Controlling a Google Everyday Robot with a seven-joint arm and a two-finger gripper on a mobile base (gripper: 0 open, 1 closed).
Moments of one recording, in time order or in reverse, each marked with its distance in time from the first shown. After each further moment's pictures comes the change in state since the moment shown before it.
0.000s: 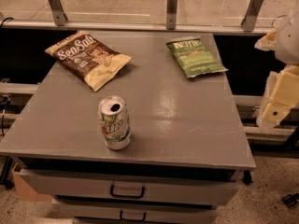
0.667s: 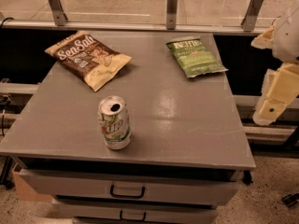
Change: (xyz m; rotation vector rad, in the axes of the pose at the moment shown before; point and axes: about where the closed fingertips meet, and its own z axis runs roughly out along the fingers) arm -0.003 -0.007 0.003 0.004 -0.032 -0.010
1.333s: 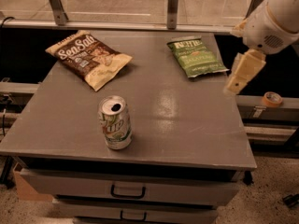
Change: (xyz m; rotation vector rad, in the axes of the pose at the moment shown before) arm -0.025 -0.084 0.057 0.061 -0.132 0.005
